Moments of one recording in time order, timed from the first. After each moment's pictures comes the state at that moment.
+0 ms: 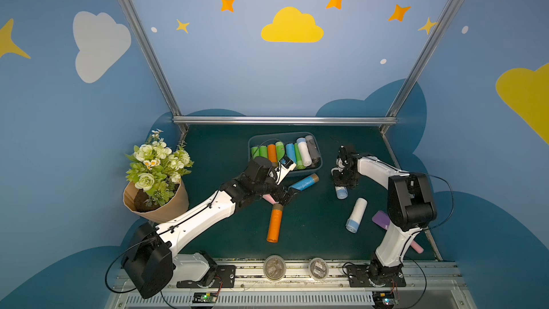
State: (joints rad) left arm -0.67 1.30 0.96 -0.22 0.32 0.02; right arm 0.26 1.83 1.22 -0.75 -0.02 0.19
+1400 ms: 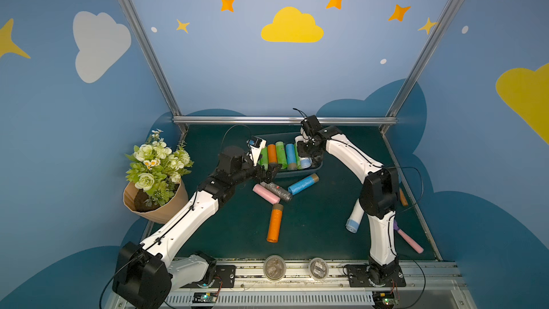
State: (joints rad) left arm -0.42 1.20 0.92 -0.08 0.34 -0.14; right arm 0.55 2.13 1.98 -0.92 0.00 0.35
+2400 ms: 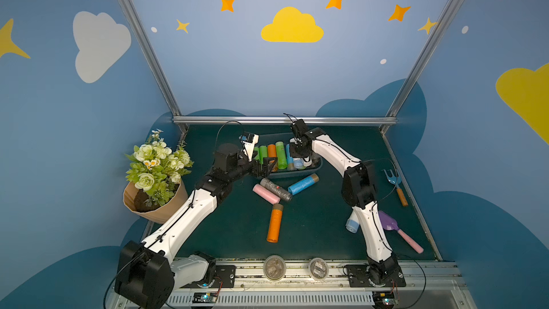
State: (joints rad) left arm -0.37 1.21 0.92 -0.03 0.36 -0.22; right arm 0.57 2.38 2.19 -0.92 0.07 0.41
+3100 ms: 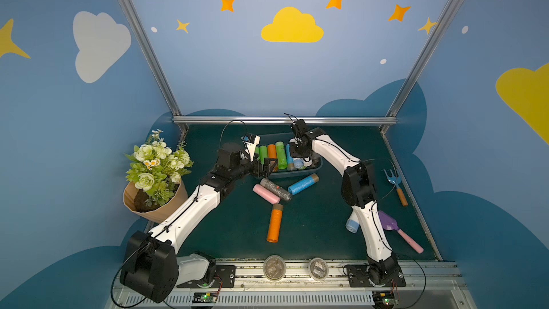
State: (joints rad) left arm -0.36 1.28 0.93 -0.06 0.37 -0.24; right arm 0.56 2.39 2.20 -0.92 0.05 0.42
